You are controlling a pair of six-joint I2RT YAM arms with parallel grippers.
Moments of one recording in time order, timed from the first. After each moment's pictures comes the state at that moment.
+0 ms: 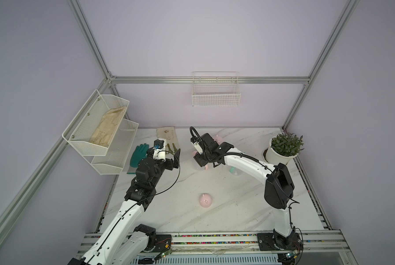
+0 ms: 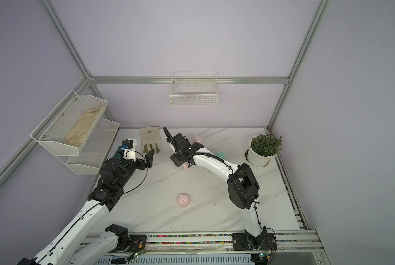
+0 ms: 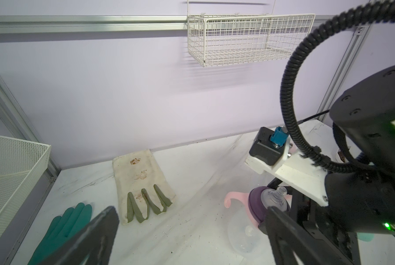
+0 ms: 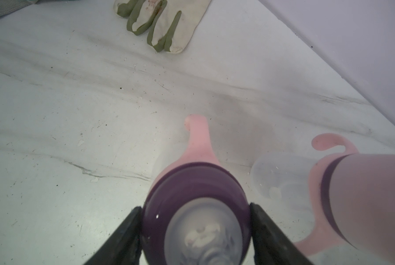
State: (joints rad) left arm -0.28 0.87 0.69 0.07 -0.04 0.00; right arm 0.78 2.03 1.79 -0.66 0.16 -0.05
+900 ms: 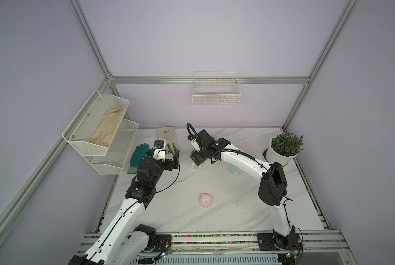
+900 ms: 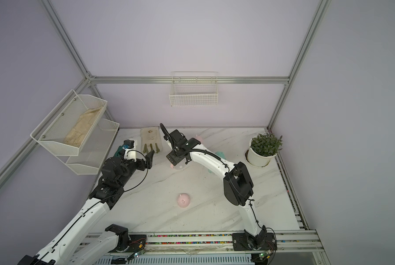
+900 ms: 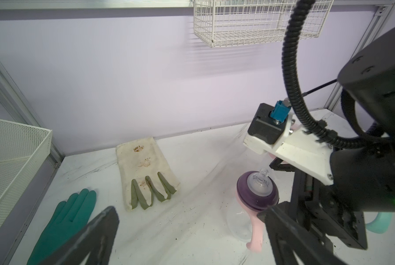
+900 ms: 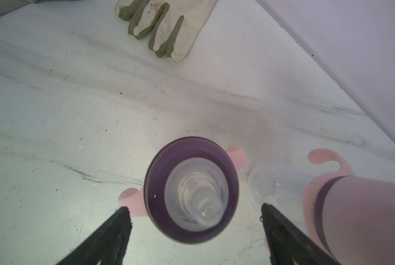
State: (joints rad) left arm -0.26 0.90 0.69 0.04 -0.04 0.00; right arm 0.78 2.10 1.97 -0.79 0.17 -0.07
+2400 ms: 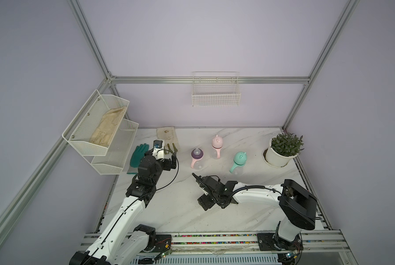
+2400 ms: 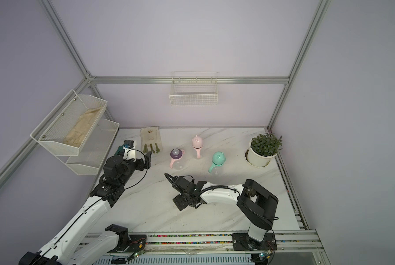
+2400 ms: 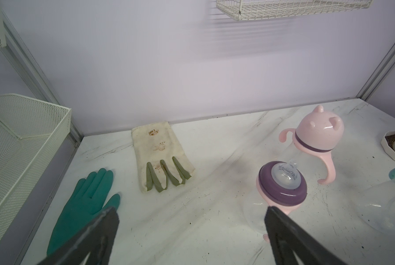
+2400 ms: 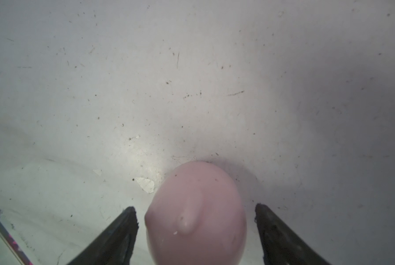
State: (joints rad) left arm -0.24 0.92 0.70 -0.01 -0.11 0.00; right arm 1.05 1.72 1.02 -0.37 0.06 0.33
